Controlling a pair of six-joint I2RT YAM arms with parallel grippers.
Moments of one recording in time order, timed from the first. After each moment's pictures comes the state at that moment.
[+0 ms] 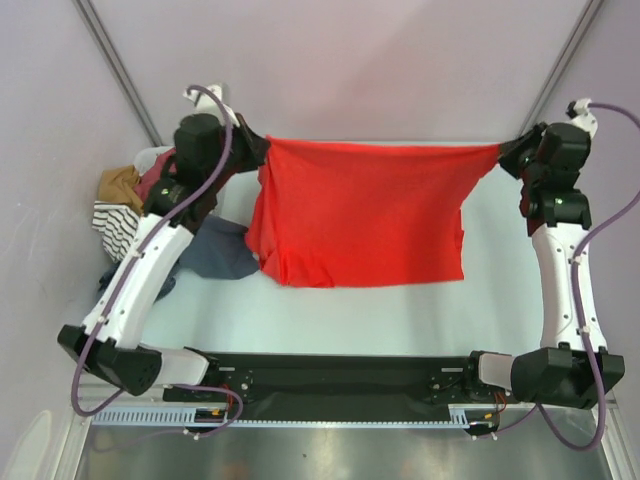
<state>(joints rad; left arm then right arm) -0.39 1.34 1.55 -0.47 -0.08 -0.46 -0.13 1.25 1.39 -0.40 0.03 0.57</state>
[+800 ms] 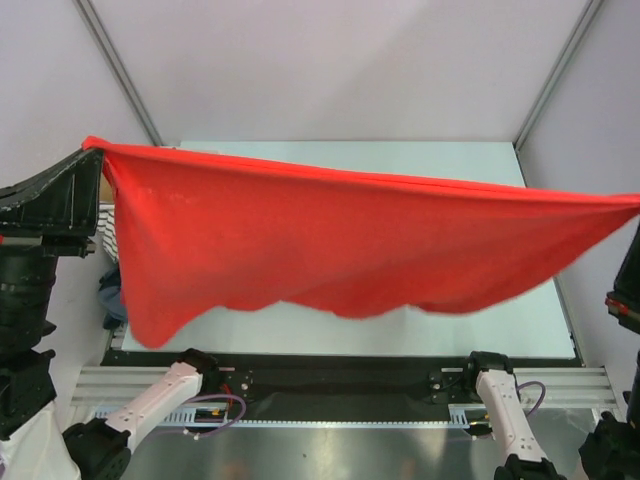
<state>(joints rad) -0.40 0.78 1.85 -0.41 0.03 -0.33 -0.12 0.60 1.79 -0.28 -0.16 0.43</state>
